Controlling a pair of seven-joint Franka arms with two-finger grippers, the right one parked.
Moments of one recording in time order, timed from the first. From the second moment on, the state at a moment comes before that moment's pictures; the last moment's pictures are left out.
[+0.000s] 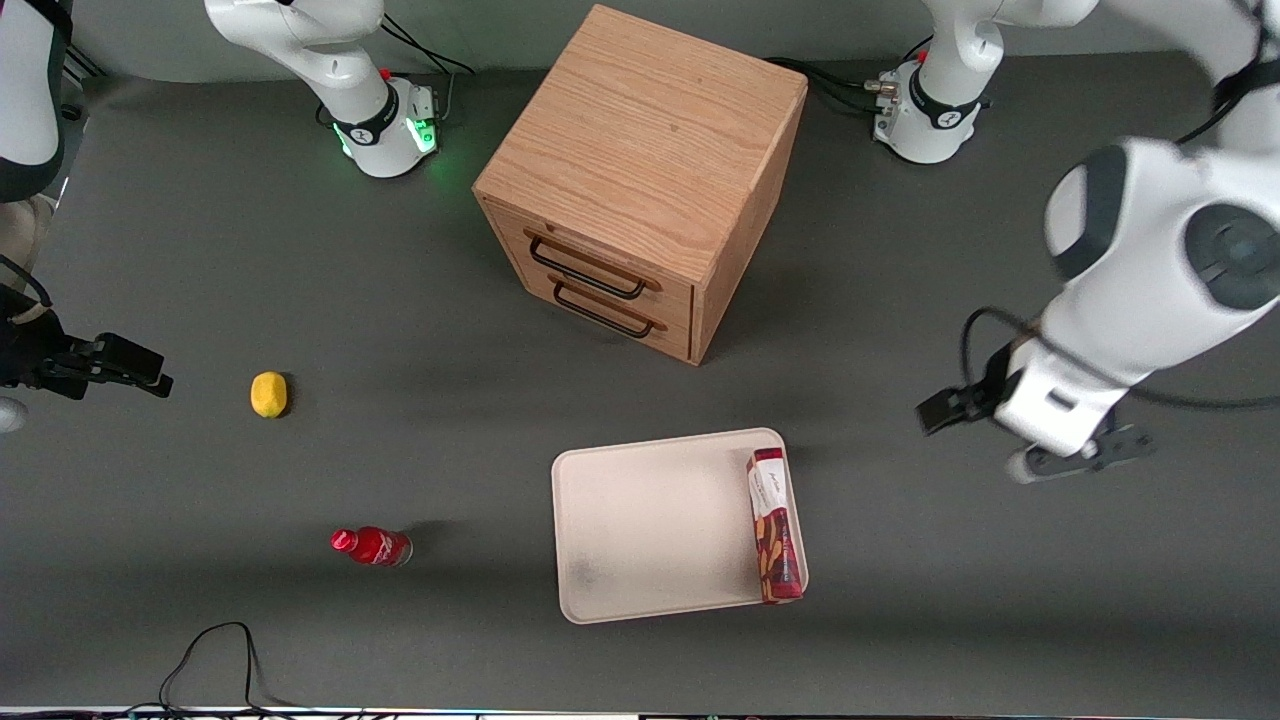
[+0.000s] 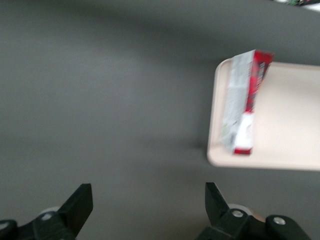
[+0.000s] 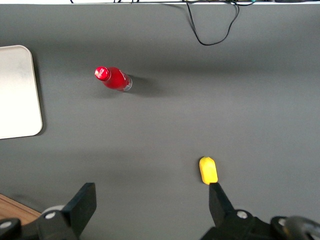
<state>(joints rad) -0.28 0.25 0.10 -1.51 -0.07 1.80 -0.37</state>
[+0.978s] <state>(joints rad) -0.12 -0.12 0.10 -1.79 0.05 1.73 -0.14</state>
